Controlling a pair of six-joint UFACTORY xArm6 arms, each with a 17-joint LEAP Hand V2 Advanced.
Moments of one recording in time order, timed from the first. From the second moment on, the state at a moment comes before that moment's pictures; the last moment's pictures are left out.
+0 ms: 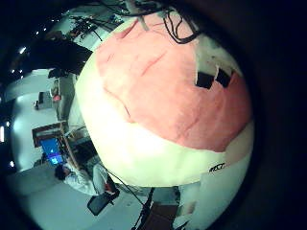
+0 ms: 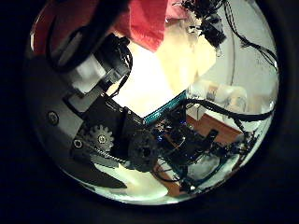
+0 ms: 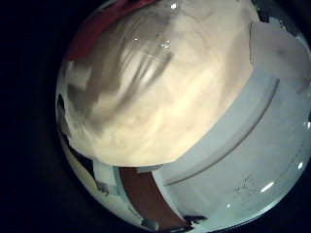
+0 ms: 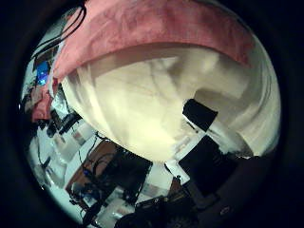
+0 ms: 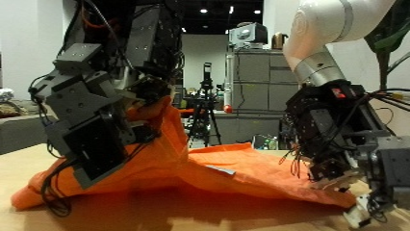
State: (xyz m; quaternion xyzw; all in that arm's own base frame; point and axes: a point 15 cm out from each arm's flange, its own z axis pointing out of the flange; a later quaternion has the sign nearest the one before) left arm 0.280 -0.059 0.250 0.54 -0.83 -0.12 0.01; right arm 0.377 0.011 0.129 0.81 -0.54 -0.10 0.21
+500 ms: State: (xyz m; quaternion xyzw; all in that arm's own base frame) left arm 0.263 -0.058 0.268 0.54 -0.83 -0.12 0.02; right arm 0.393 0.007 0.155 0.81 -0.56 -0.04 0.14
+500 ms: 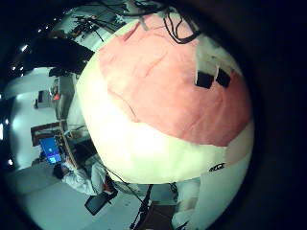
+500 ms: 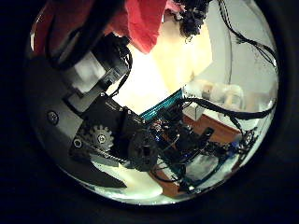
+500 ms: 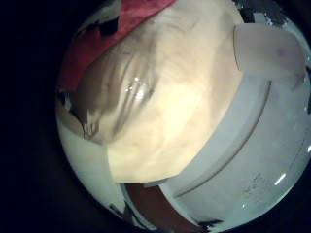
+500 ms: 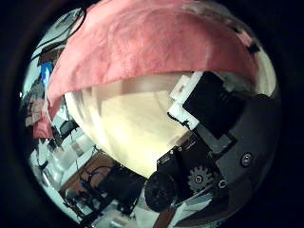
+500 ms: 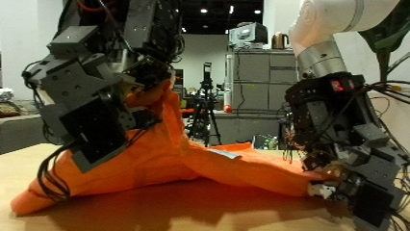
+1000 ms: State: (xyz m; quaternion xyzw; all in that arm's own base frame) left arm 0.209 -0.037 0.302 0.51 -0.84 -0.14 0.05; right arm 0.285 -0.001 0.266 0.82 -0.56 -0.02 0.13
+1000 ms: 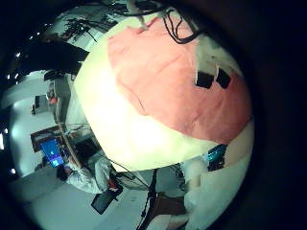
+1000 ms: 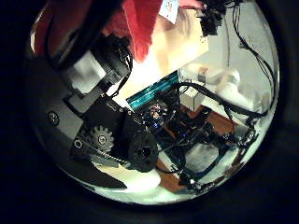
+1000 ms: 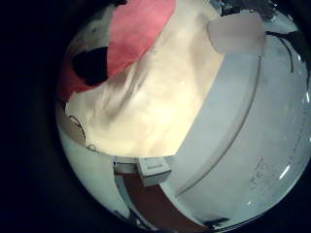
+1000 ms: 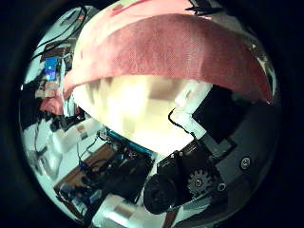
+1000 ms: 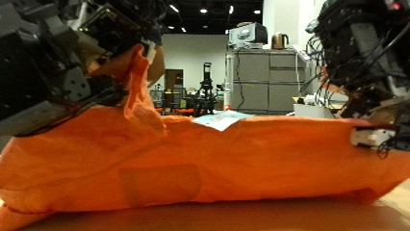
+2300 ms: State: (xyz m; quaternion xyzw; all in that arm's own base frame) left arm 0.503 -0.025 0.240 0.54 -0.81 -0.22 0.06; right arm 0.510 0.007 0.193 0.78 -0.59 -0.09 0.19
